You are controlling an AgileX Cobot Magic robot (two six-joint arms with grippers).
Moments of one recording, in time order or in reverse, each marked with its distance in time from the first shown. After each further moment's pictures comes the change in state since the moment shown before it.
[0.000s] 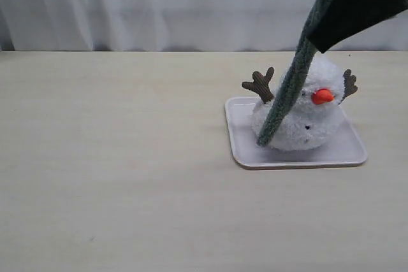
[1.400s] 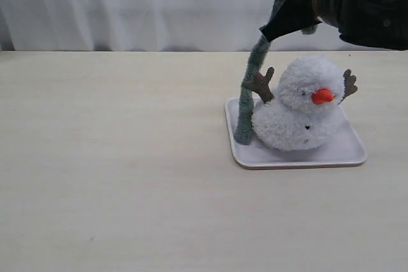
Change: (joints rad) left arm 0.000 0.000 0.000 0.000 0.000 0.000; right arm -0.525 0.394 -0.039 -0.186 -0.663 0.411
